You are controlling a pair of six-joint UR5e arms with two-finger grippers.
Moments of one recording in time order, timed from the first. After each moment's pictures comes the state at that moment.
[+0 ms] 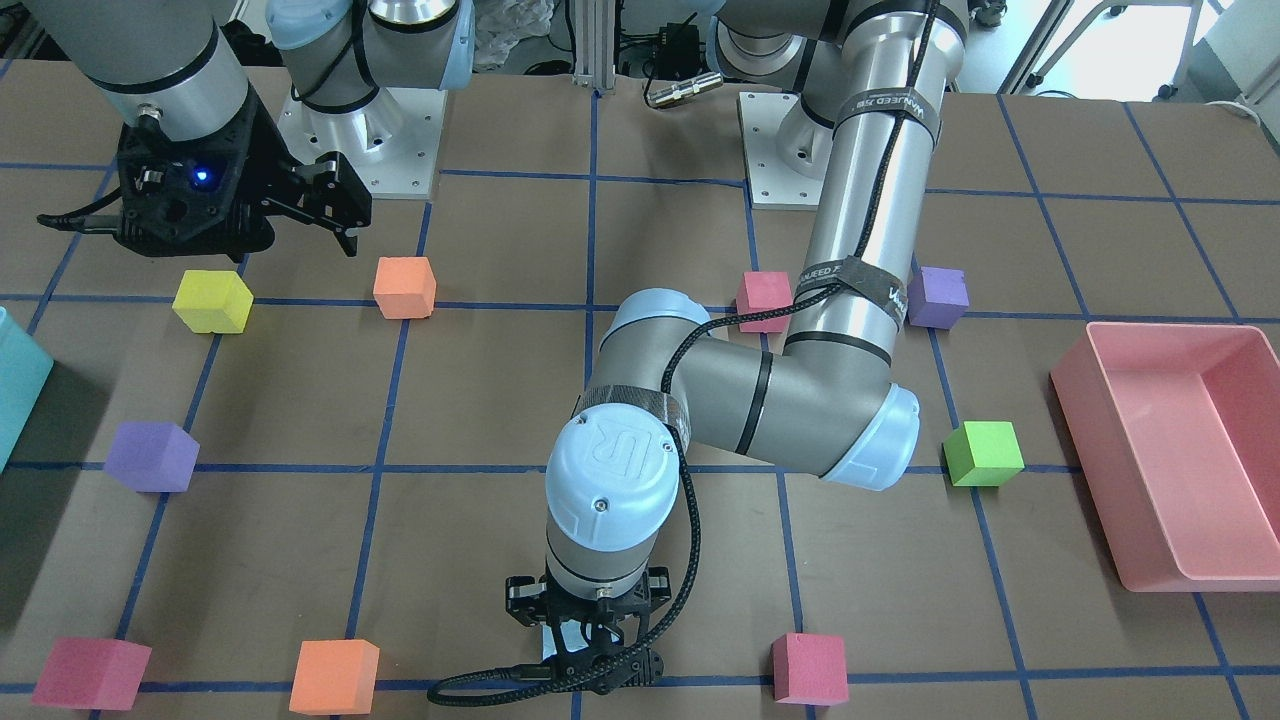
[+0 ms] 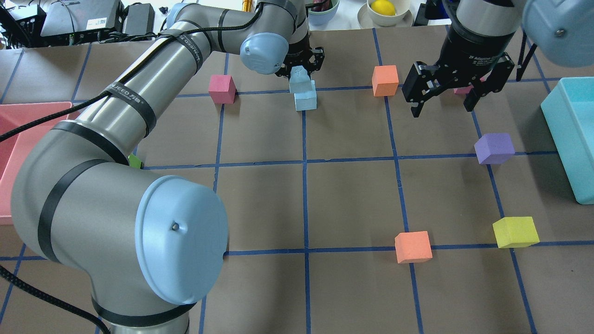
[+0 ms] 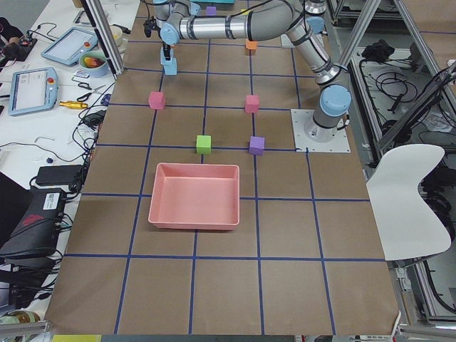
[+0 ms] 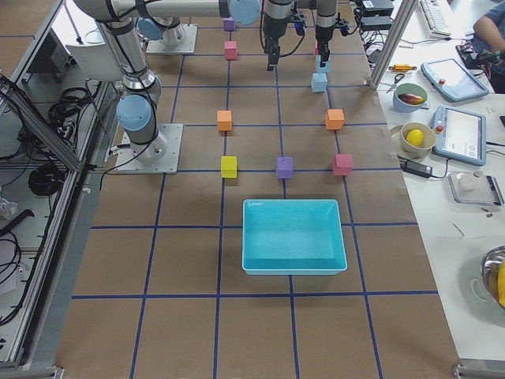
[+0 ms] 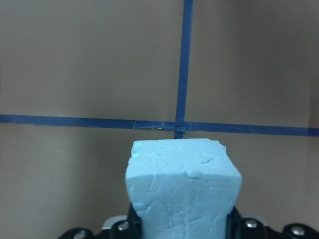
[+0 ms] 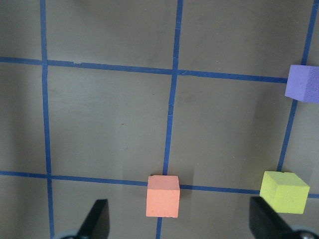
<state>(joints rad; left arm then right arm) -1.87 -2.39 -1.00 -1.20 1.54 -0.38 1.56 -1.53 1.52 -1.46 -1.56 -0.10</state>
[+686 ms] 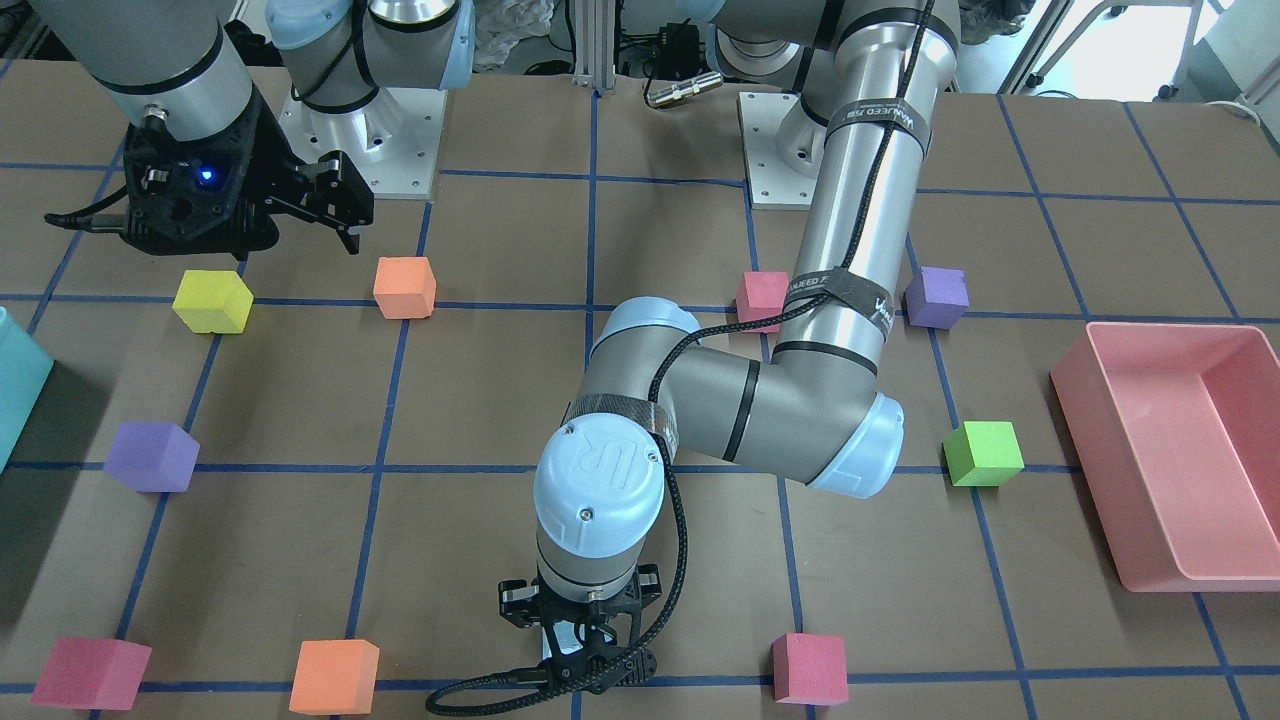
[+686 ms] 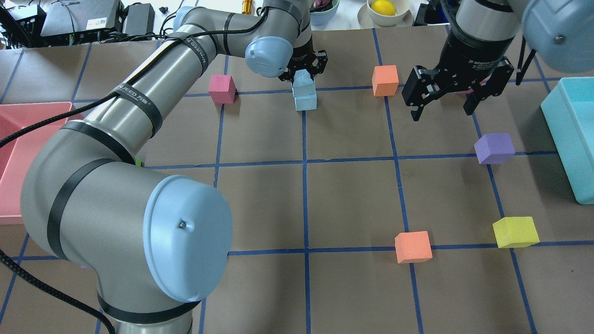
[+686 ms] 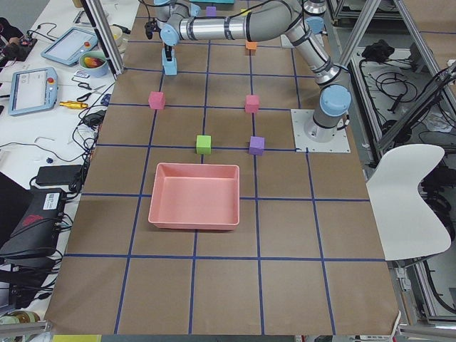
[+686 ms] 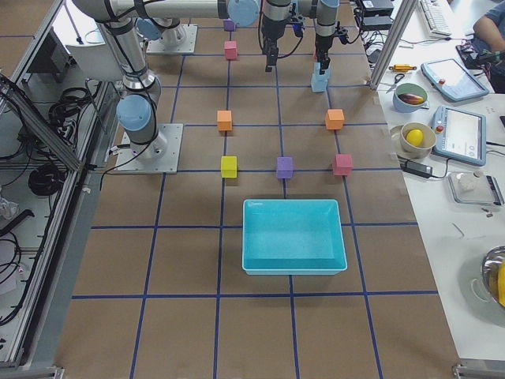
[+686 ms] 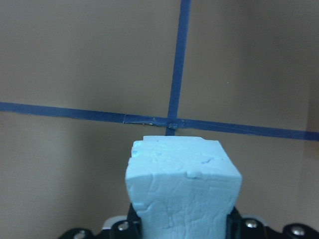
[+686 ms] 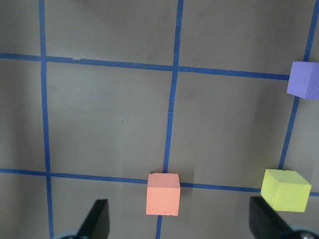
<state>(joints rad) -1.88 -2.40 -0.99 -1.21 1.54 -0.43 1.56 -1.54 1.54 -1.46 -1.56 -0.10</state>
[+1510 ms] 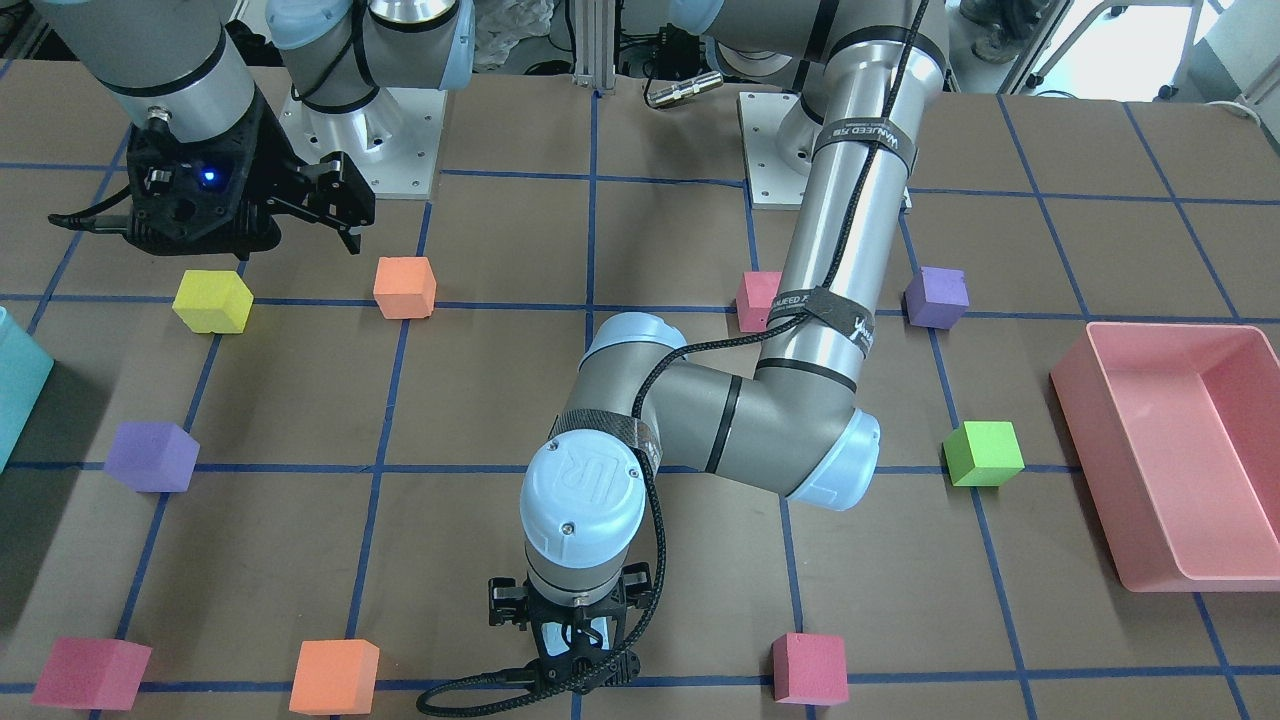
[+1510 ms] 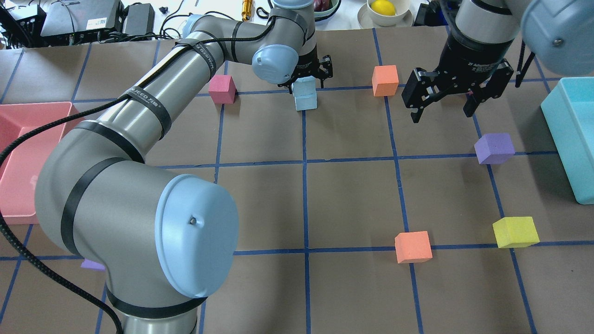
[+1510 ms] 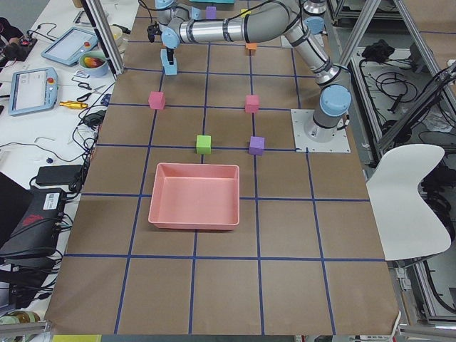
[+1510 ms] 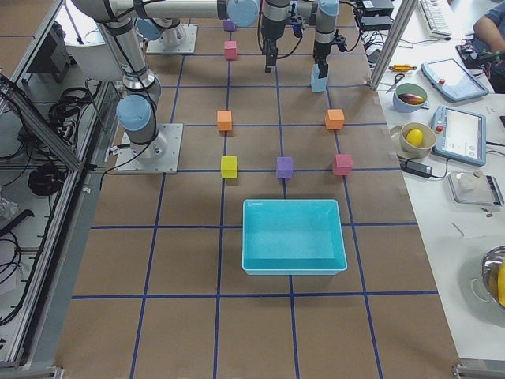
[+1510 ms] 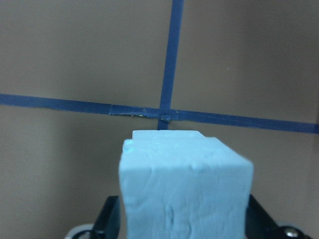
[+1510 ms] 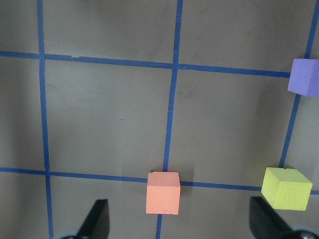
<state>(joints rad) -1.89 -2.43 -1.00 -1.20 1.54 -0.43 1.56 -1.55 1.55 -1.47 -1.57 -0.09</state>
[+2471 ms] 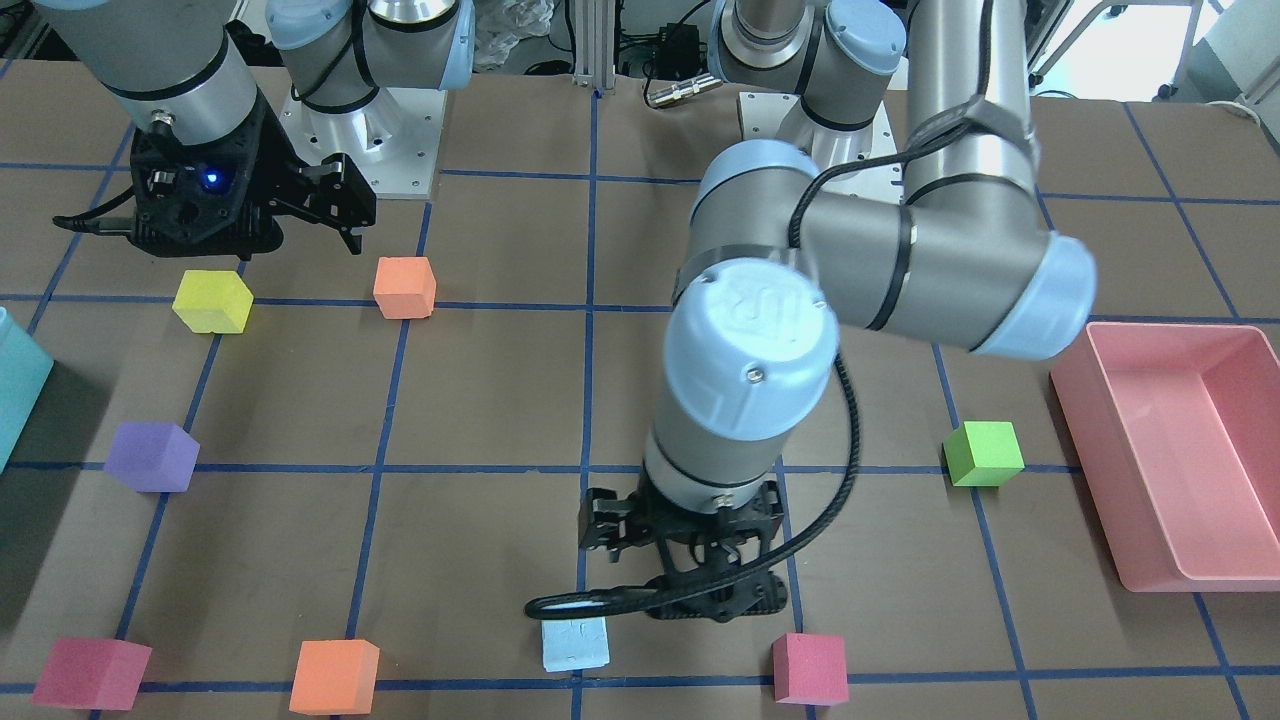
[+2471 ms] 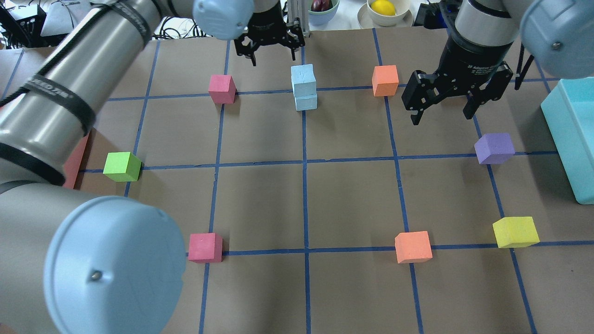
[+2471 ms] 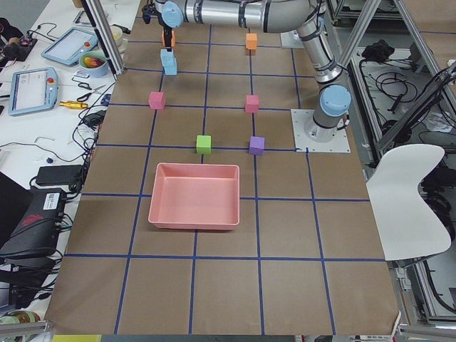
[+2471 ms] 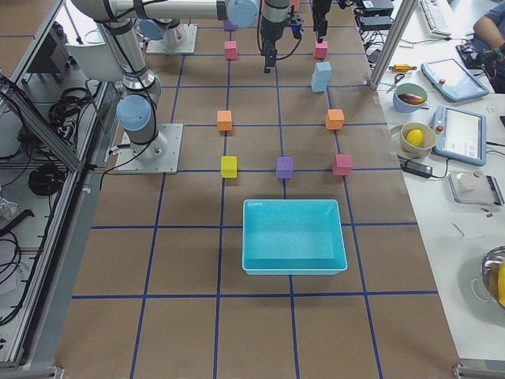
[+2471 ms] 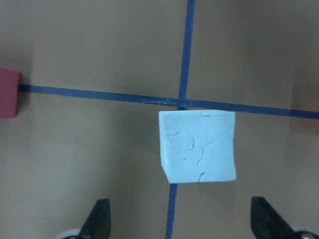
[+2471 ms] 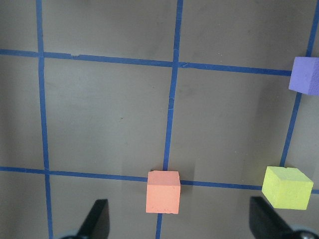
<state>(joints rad) -1.77 -2.16 -1.03 -1.46 1.54 -0.23 1.56 -1.55 1.55 -1.47 -1.57 -0.09</state>
